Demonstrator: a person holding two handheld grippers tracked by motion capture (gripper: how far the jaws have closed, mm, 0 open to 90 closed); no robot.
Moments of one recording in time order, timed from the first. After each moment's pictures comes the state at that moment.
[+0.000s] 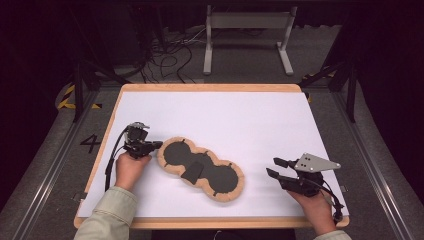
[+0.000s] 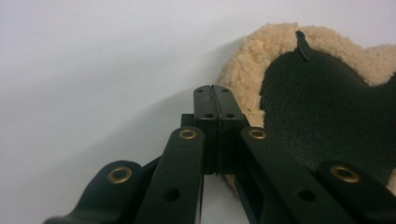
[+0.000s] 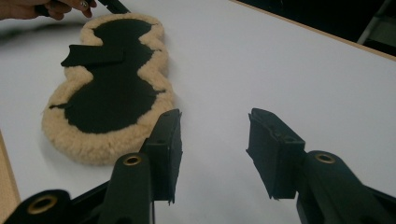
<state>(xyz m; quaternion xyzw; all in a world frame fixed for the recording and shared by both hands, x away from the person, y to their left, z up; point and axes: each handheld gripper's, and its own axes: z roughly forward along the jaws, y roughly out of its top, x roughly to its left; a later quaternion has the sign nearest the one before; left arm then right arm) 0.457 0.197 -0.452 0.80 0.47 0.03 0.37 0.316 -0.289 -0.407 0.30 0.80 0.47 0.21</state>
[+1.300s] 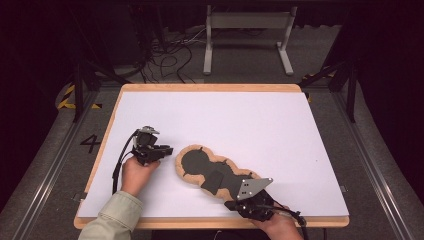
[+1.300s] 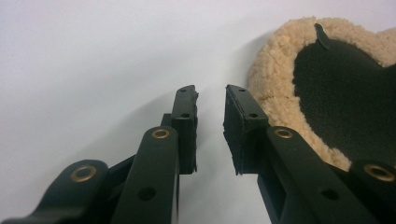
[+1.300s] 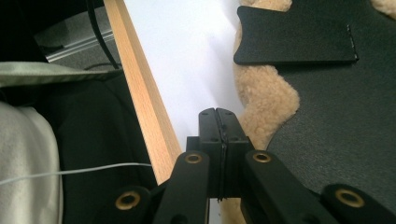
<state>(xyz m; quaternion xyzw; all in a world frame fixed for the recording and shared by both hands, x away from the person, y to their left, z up) 0.440 0.179 -0.445 0.82 0.44 0.04 0.37 0.284 -0.169 -0.438 0.20 0.90 0.38 0.04</state>
